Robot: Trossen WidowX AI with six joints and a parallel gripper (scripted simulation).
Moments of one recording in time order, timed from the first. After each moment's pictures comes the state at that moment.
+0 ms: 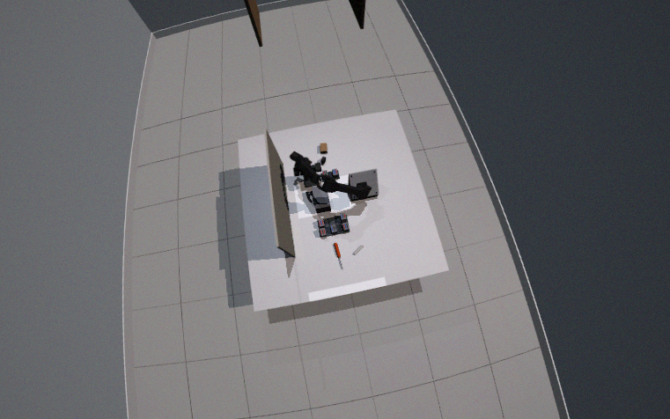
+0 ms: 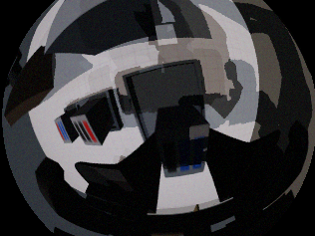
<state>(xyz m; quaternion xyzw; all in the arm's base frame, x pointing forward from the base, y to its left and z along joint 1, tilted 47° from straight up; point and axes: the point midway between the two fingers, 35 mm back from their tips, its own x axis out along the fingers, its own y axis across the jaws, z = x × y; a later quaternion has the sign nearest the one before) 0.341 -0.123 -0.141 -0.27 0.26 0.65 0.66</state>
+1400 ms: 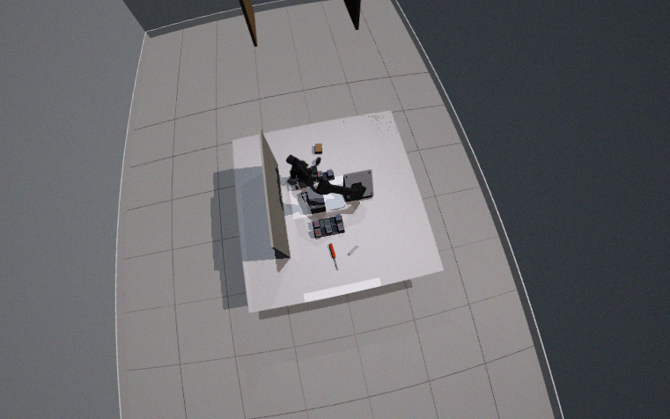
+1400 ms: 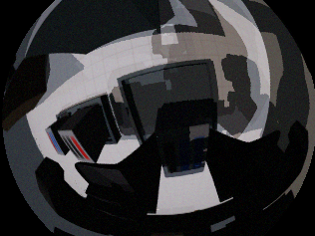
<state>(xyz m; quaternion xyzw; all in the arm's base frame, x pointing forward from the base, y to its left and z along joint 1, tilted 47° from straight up) 0.337 -0.099 -0.159 -0.27 0.26 0.65 0.66</state>
